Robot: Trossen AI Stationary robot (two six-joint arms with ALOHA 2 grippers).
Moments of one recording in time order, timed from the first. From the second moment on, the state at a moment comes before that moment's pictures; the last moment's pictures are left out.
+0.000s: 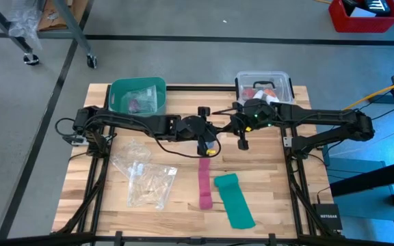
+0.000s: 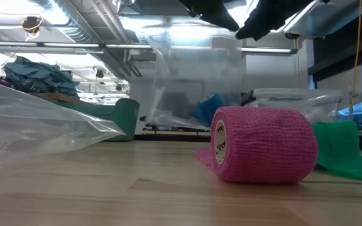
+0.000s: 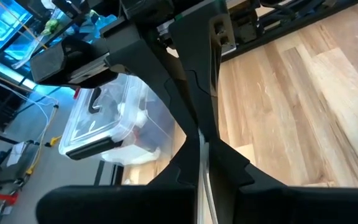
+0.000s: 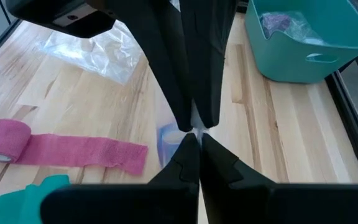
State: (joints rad) left arm -0.04 1.76 1.53 -0.26 -0.38 0.44; right arm -0.14 1.15 0.97 -0.43 -0.15 -0.21
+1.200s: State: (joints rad) left arm -0.09 1.62 1.52 -0.75 -0.42 0.28; right arm -0.14 1.15 0.97 -0.45 -0.15 -0.22
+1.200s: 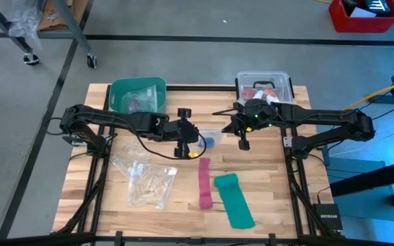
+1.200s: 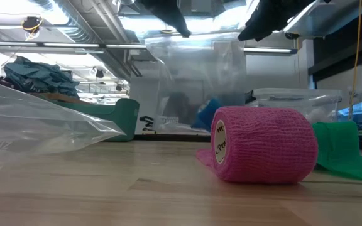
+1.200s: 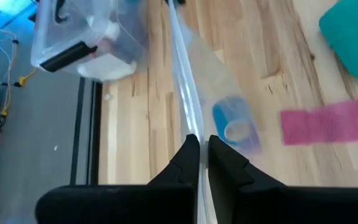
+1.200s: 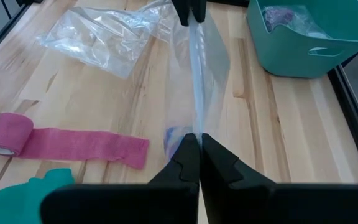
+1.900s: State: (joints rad) left arm -0.11 1.56 1.52 -0.99 -0.43 0.13; right arm -0.14 1.15 0.97 -0.46 -0.15 -0.21
